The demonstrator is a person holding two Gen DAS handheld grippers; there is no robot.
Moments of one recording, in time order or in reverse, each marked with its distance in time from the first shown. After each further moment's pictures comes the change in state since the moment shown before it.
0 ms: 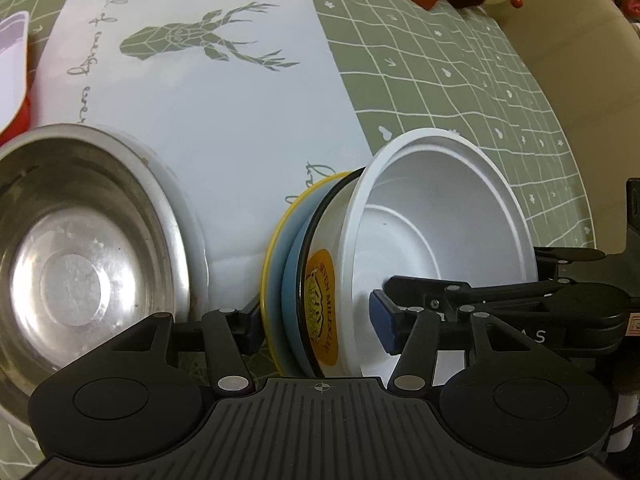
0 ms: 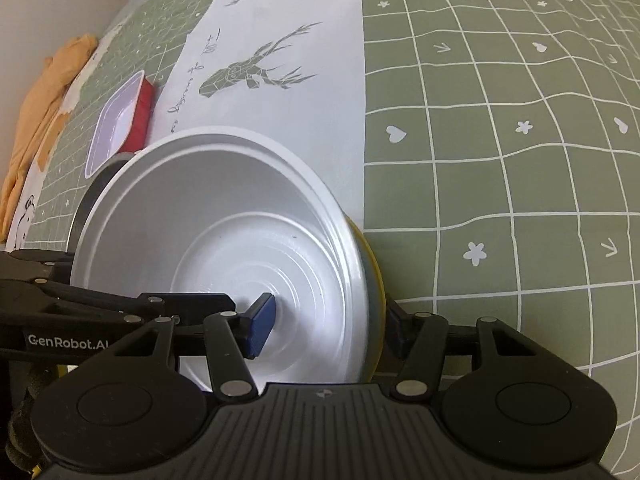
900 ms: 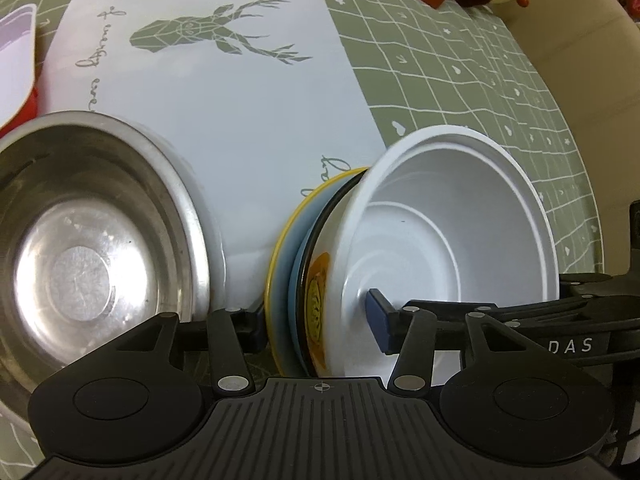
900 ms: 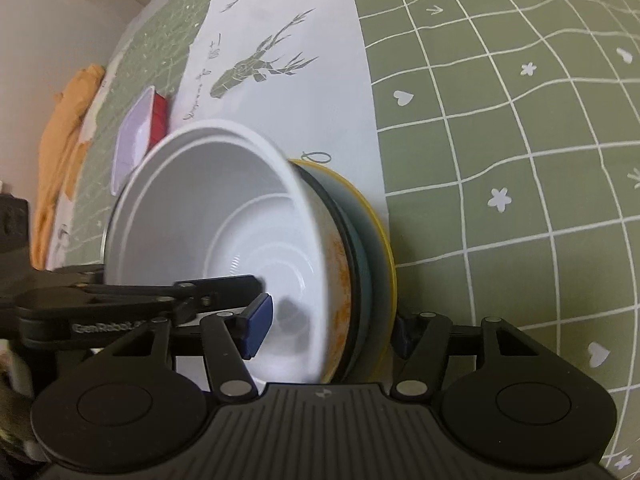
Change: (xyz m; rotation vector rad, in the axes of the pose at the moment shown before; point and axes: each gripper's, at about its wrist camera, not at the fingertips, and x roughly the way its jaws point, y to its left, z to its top) left arm 0.002 0.006 -0.004 -0.004 0.002 0.018; right arm -0.001 -0.011 -0.017 0.143 0.027 0.140
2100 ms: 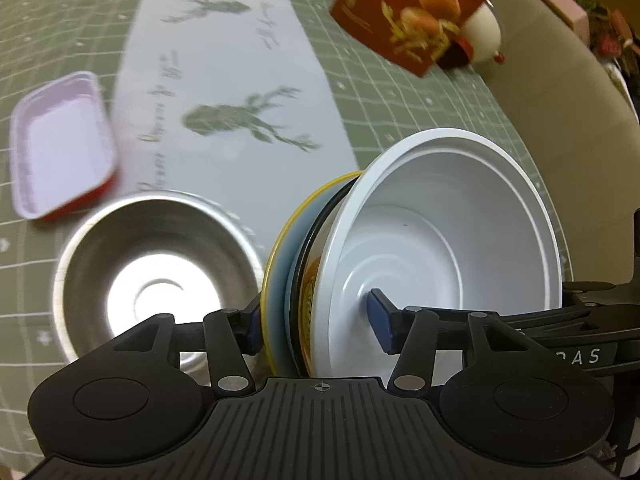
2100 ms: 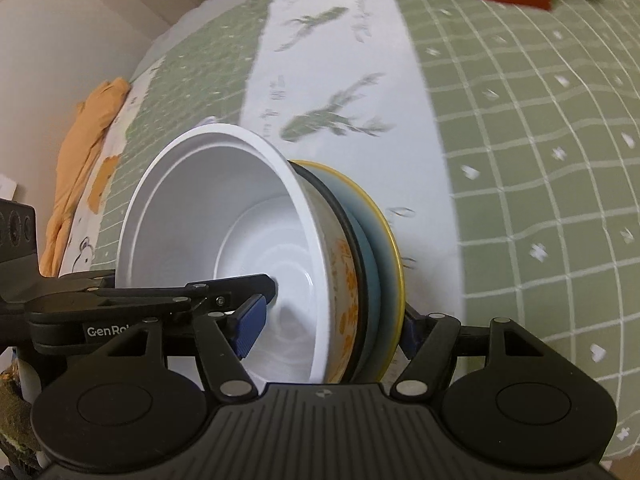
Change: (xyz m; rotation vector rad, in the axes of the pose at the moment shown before) left arm -0.106 0.023 0.001 0.002 -0.148 -0.011; right arm -0.048 0.096 0.009 -0.073 -0.104 -0.024
